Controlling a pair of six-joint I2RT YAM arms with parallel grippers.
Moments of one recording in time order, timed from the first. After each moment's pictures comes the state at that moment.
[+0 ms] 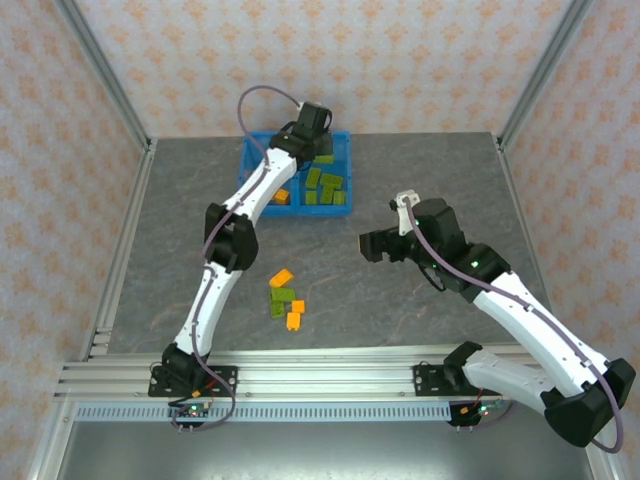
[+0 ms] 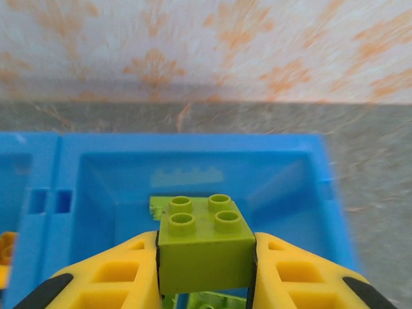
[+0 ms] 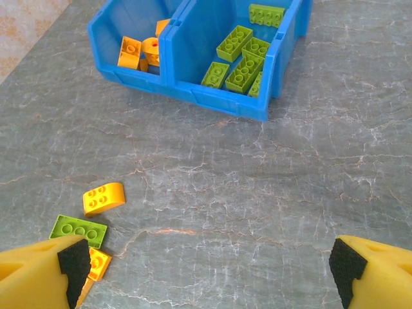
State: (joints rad) left arm -0.40 2.60 2.59 -0.70 -0.19 -0.40; right arm 0.61 0.97 0.98 -0.64 -0.01 0.27
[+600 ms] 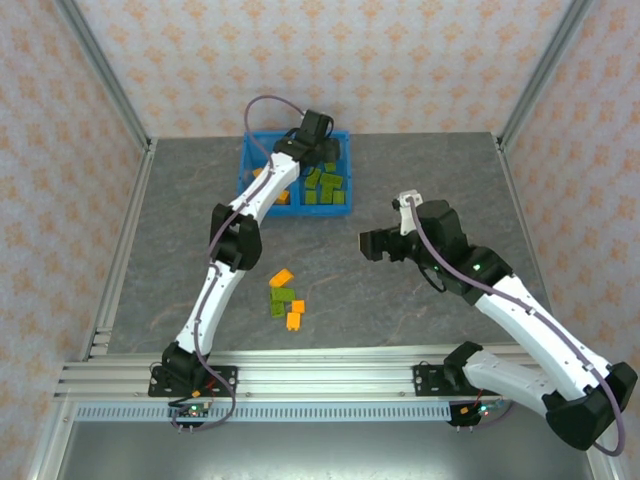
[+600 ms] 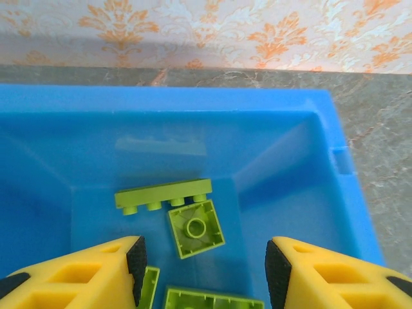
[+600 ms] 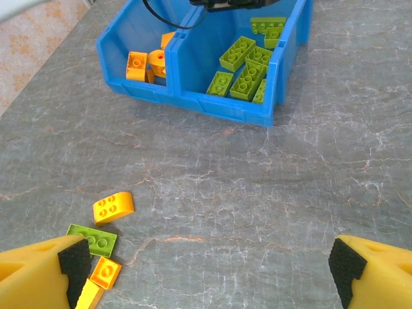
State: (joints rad) left arm -0.40 2.62 2.60 -0.70 -0.10 -0.42; right arm 0.61 0.96 0.97 -0.60 -0.02 0.30
